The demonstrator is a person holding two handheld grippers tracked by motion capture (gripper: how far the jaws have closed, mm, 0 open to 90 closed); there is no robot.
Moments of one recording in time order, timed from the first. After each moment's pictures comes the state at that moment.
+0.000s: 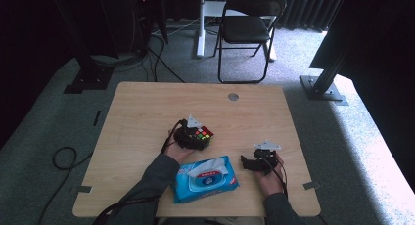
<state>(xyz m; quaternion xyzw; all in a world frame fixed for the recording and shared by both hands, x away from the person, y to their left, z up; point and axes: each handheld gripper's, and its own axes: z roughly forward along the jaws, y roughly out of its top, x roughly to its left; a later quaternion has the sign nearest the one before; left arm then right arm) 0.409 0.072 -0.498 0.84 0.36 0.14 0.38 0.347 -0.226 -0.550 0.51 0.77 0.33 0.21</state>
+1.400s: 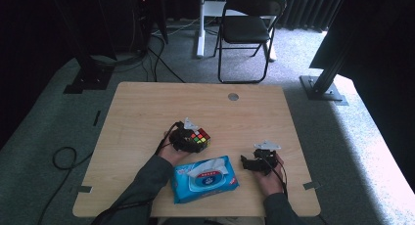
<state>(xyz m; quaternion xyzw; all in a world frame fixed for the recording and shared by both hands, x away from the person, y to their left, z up) 0.403 0.087 -0.500 0.86 0.36 0.12 0.34 0.346 -0.226 -0.550 0.51 0.77 0.33 0.21</state>
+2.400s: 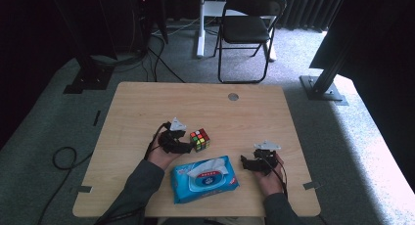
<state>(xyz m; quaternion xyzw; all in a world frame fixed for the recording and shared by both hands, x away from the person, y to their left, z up) 0.379 0.116 -0.474 0.84 0.37 0.14 0.38 0.346 -0.226 -0.550 0.51 0.77 0.33 0.22</state>
